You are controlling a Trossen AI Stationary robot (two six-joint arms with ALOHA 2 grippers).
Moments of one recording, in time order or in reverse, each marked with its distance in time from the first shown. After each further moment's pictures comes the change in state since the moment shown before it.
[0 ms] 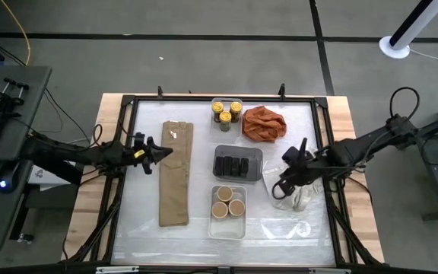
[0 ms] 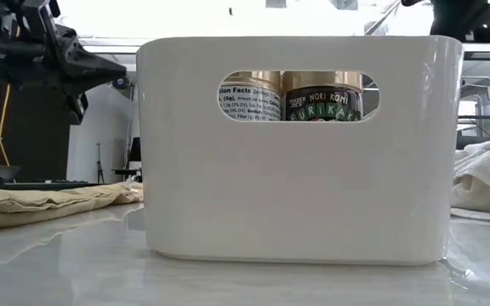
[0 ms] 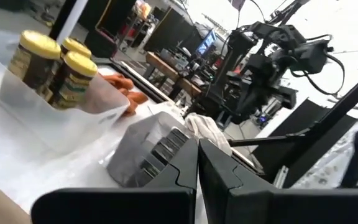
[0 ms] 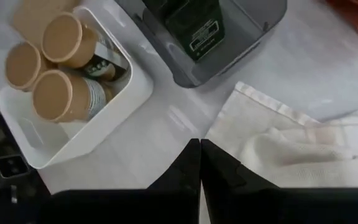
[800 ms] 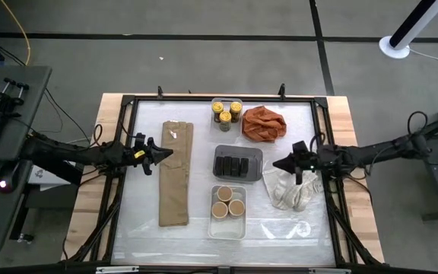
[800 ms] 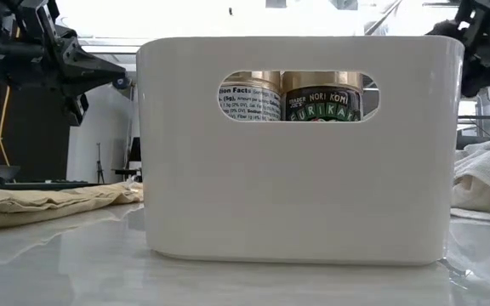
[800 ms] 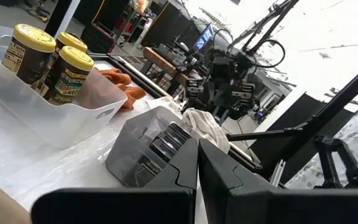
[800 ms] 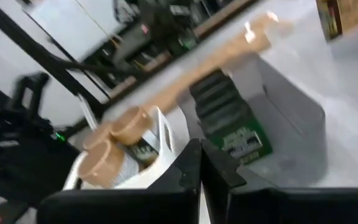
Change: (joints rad) left arm 0.000 0.000 0.000 -0.015 0.027 -0.005; right arm -0.280 -0.663 -0.922 1.137 -0.117 -0.510
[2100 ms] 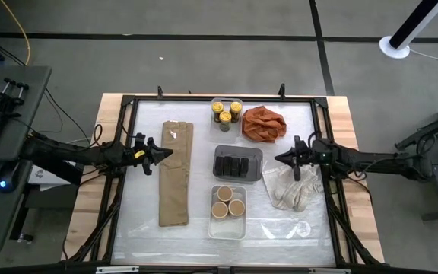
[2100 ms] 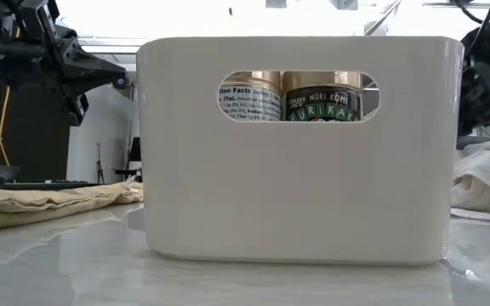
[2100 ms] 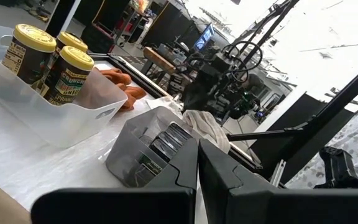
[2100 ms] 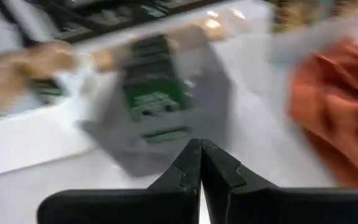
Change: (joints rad) left arm 0.000 0.000 0.000 0.000 -0.001 0.000; right arm -0.343 -0.114 -0.153 -0.032 -0.266 -0.459
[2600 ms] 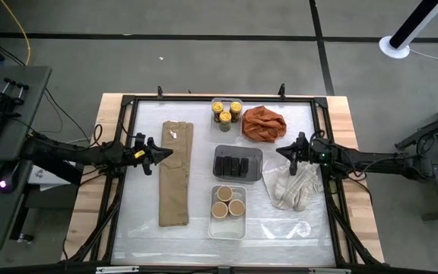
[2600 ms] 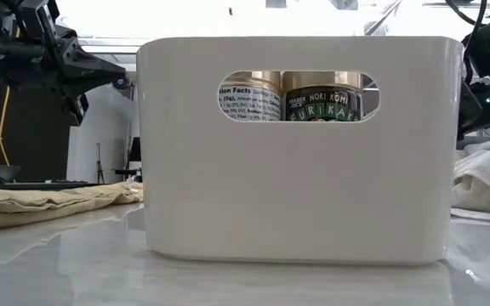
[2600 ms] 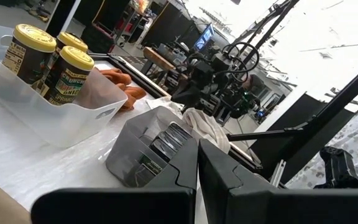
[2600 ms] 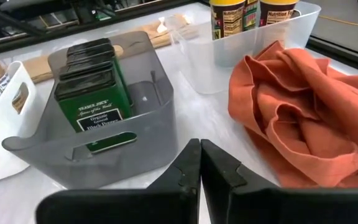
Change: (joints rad) left arm 0.000 0.000 0.000 0.000 0.000 0.000; right arm 0.000 0.008 0.001 -0.028 0.226 0.004
